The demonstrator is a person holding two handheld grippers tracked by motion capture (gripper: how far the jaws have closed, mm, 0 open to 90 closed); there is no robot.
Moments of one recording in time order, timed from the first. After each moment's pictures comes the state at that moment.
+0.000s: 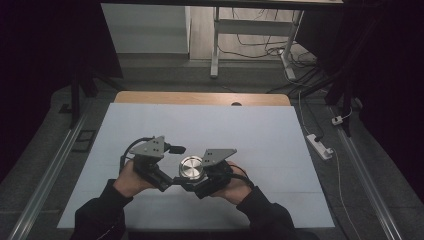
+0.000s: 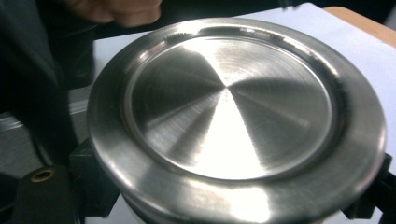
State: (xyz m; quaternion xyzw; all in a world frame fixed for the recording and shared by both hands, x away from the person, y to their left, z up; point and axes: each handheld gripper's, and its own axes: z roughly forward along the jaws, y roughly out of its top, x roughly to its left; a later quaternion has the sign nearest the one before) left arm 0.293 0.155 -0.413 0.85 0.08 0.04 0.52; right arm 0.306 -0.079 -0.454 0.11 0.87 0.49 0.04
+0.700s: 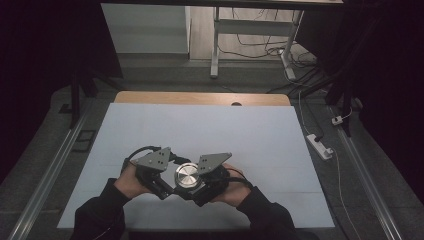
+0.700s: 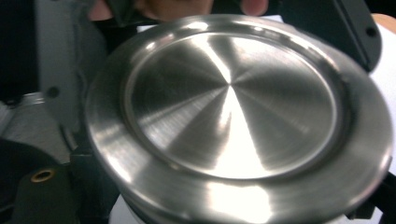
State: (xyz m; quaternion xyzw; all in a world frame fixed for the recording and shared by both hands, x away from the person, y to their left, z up) left arm 0.288 0.139 -0.425 0.88 0.05 0.05 0.48; right arm 0.296 -0.073 -0.452 0.05 0.88 0.47 0.04
